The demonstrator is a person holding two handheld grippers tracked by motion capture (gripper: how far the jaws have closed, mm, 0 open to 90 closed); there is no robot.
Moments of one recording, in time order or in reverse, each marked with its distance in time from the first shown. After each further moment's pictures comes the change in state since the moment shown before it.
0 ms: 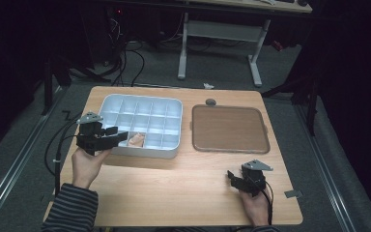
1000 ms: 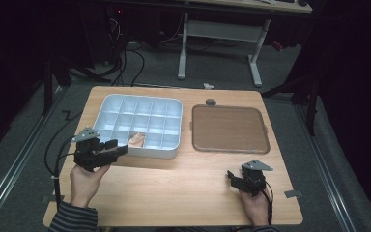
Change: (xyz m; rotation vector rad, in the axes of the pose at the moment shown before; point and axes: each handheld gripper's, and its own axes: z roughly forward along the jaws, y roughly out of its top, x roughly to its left) left arm -0.017 -0.037 -0.014 -0.031 -0.045 -0.034; right arm 0.000 0.000 0.000 0.000 -0.002 -0.001
